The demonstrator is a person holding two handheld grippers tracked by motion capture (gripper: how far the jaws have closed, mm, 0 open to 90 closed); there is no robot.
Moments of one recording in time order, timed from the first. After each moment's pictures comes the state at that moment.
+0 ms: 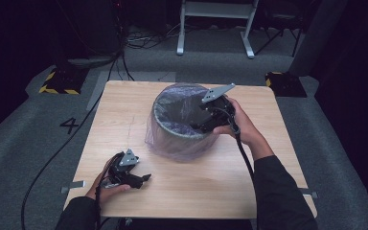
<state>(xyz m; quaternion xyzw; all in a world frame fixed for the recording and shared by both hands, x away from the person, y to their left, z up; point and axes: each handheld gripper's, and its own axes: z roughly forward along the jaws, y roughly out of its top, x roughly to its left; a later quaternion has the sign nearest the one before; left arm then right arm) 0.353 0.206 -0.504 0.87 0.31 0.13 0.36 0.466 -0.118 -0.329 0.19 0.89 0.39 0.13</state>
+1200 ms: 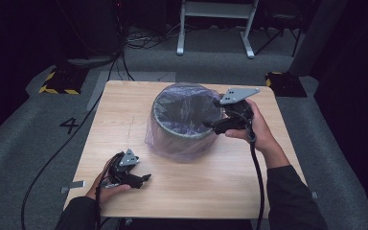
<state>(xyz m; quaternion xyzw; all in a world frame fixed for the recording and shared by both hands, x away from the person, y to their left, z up) 0.353 0.206 -0.504 0.87 0.31 0.13 0.36 0.430 -0.157 -0.302 0.21 0.86 0.43 0.19</state>
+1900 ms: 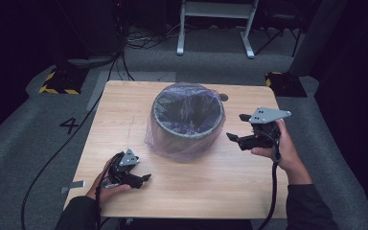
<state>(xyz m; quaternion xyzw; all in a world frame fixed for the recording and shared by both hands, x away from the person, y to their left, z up) 0.353 0.206 -0.504 0.87 0.31 0.13 0.36 0.395 -0.226 -0.333 0.24 0.85 0.41 0.23</state>
